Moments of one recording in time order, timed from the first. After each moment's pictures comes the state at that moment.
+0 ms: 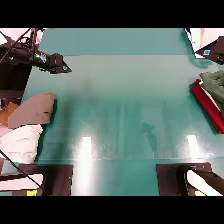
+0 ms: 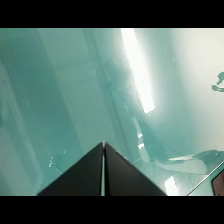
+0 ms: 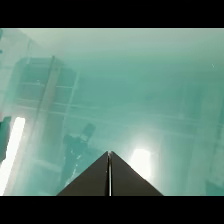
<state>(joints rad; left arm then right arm) -0.01 -1.43 1.62 0.89 -1.37 -1.35 -0.19 -1.04 1.53 -0.94 1.34 1.49</state>
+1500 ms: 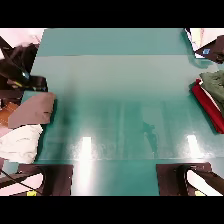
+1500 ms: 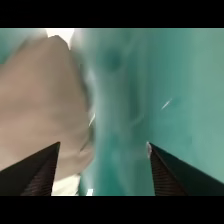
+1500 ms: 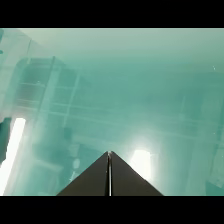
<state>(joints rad) 0.01 -1.30 1.44 1.55 -1.50 -1.51 -0.18 -1.04 1.53 -0.94 1.33 1.49</state>
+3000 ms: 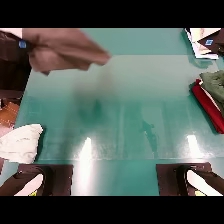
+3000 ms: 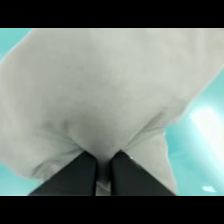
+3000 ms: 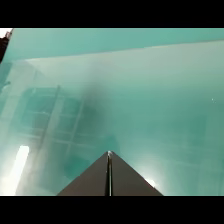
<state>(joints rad) -0.03 -0.98 1.66 0.97 -1.29 -1.22 -0.18 -1.04 1.53 -0.91 1.21 1.49</state>
